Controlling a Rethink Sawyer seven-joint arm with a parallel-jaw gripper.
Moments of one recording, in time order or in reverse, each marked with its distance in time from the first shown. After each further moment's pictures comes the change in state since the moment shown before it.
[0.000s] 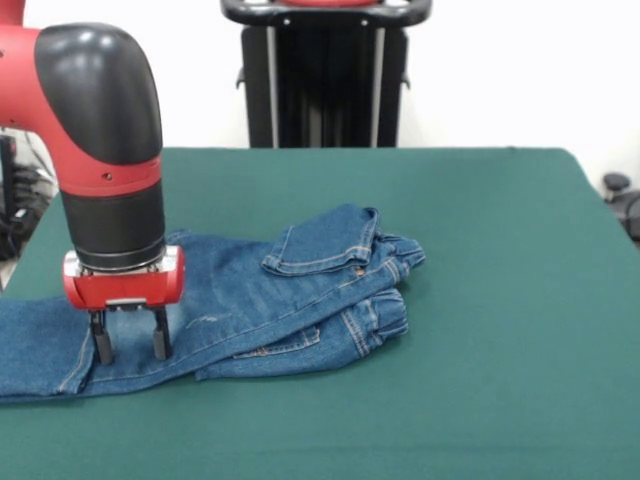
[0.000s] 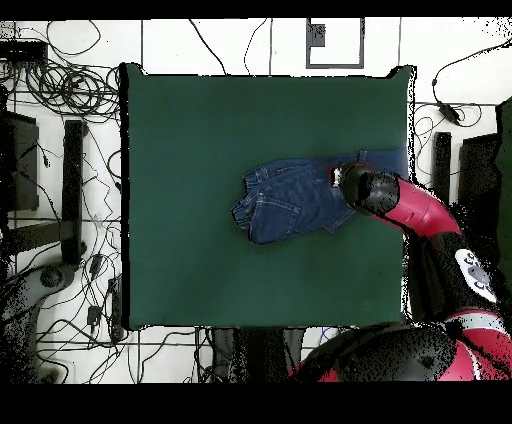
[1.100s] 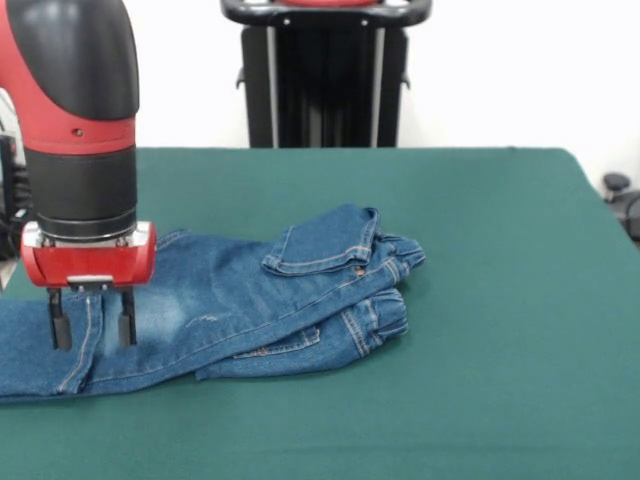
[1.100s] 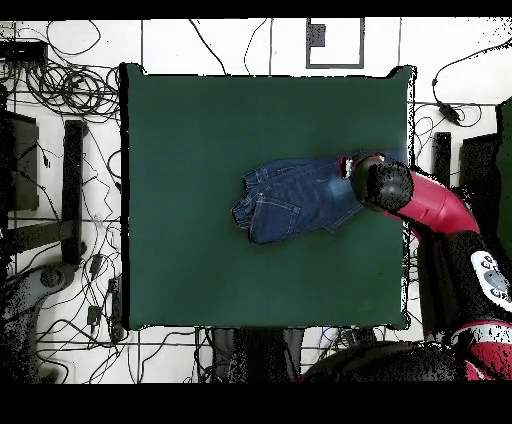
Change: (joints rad) arm 0.001 -0.075 0.005 -0.003 -0.023 0.000 0.000
